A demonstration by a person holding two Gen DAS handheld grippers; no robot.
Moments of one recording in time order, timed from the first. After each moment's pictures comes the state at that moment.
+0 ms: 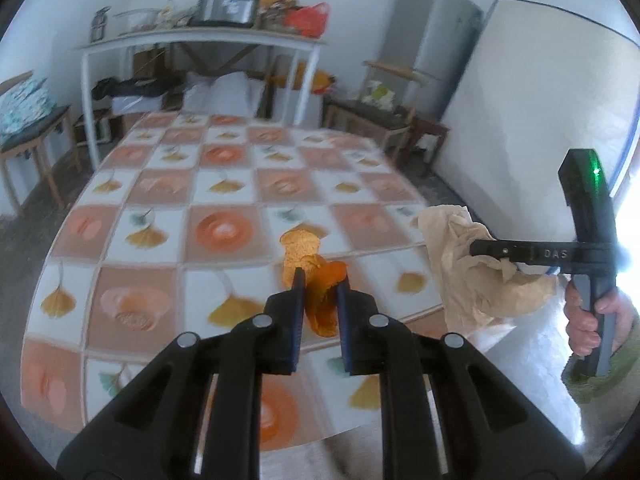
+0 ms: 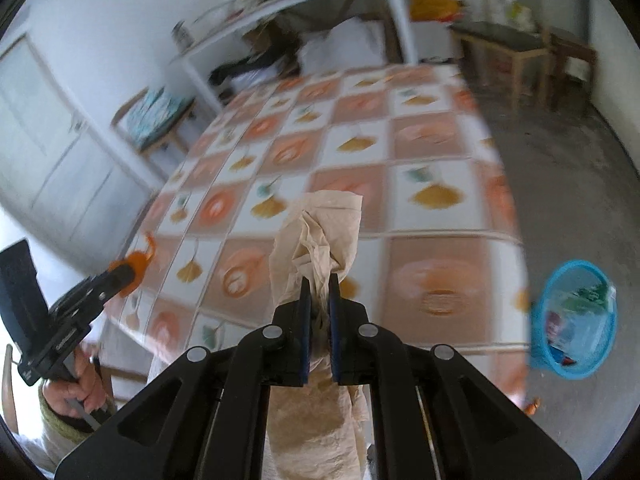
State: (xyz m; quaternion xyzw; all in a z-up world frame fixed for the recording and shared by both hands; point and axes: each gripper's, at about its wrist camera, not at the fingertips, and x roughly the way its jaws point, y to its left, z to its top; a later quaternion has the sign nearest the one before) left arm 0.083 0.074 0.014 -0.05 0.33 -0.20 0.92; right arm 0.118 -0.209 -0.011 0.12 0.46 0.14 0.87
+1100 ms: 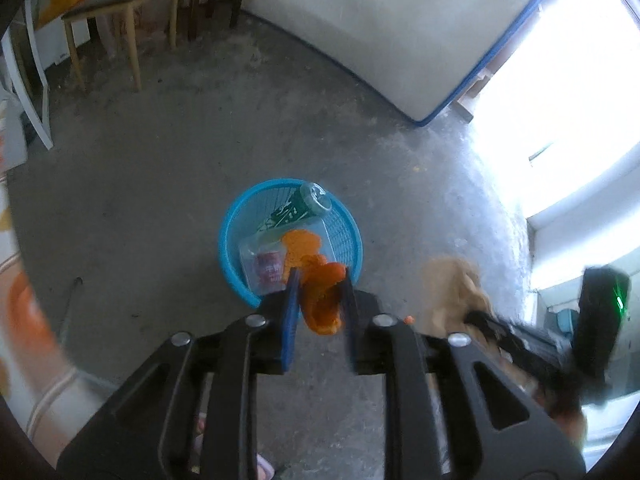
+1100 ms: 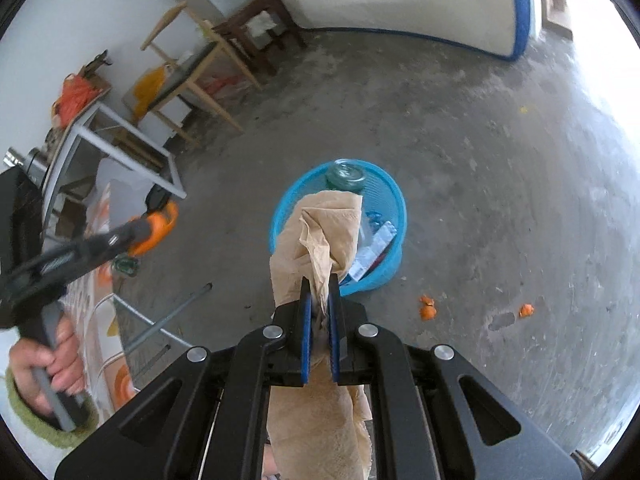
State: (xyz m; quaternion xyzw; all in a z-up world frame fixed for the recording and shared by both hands) left arm 0.194 -0.438 -0.084 0.11 0.54 -0.45 0.70; right arm -0.042 -0.557 -0.141 0.39 0.41 -0.22 0.79
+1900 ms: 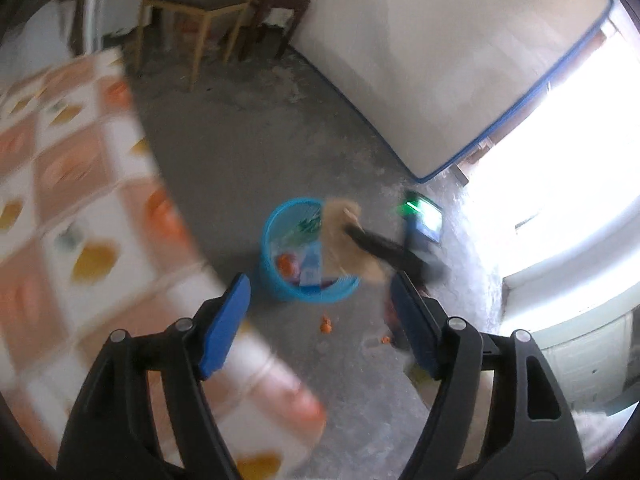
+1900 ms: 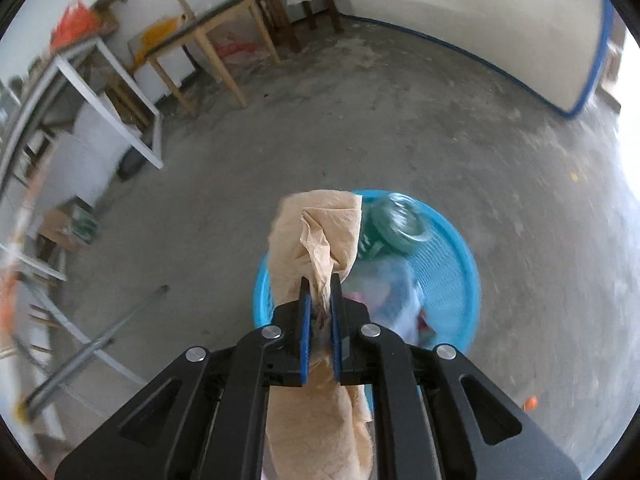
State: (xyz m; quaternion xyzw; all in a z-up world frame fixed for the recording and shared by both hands) left arm 0.193 -0.248 -0.005 -0.02 0.52 -0.41 0.75; right arm 0.155 -0.568 -0.238 0.27 0.47 -0.21 0.82
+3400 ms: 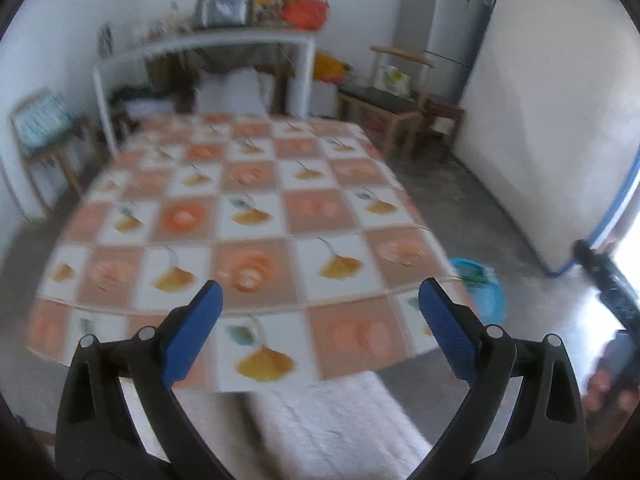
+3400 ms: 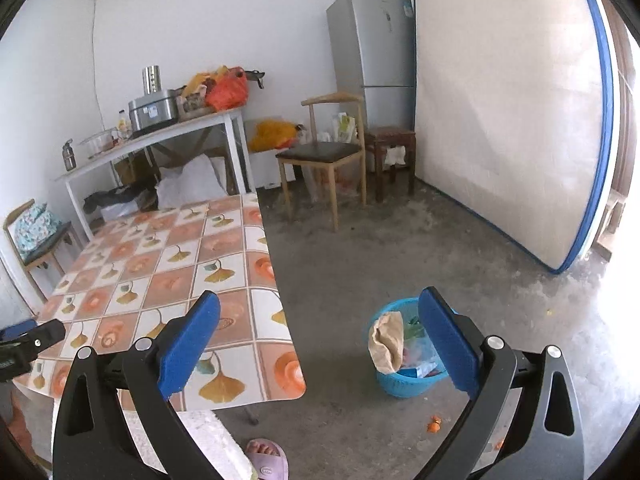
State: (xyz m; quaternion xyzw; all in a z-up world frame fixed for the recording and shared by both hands) left arm 0.036 -0.043 0.036 0.00 0.35 -0.11 0.93; right arm -0.052 -0.307 0.035 0.09 0.25 -0.16 0.95
